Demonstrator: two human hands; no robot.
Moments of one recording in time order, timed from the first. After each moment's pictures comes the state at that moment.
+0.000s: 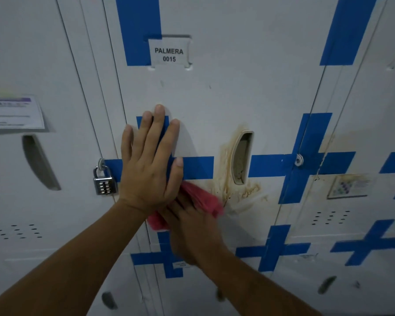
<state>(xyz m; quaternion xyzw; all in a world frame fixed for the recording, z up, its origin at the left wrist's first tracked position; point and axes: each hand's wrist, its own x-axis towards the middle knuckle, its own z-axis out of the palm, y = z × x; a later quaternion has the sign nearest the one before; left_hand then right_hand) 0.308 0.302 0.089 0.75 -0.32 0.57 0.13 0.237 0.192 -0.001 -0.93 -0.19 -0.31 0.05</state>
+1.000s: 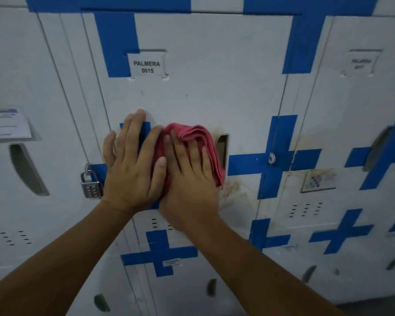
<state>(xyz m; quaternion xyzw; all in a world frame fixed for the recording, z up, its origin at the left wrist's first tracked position) 0.290 0.305 0.103 0.79 -0.31 0.52 0.13 0.221 0.187 0.084 -0.93 -0.02 -0.37 0.07</state>
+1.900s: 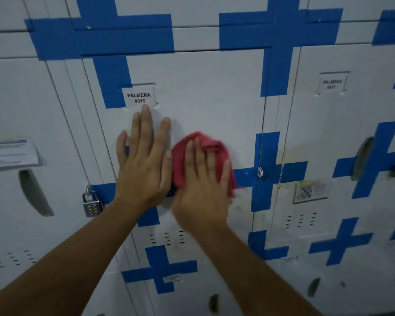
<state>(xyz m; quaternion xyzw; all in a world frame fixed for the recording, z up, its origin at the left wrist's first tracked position) 0.277 0.272 0.143 0.80 -0.30 0.49 0.14 0.213 0.160 0.103 -0.91 0.06 -0.41 0.08</state>
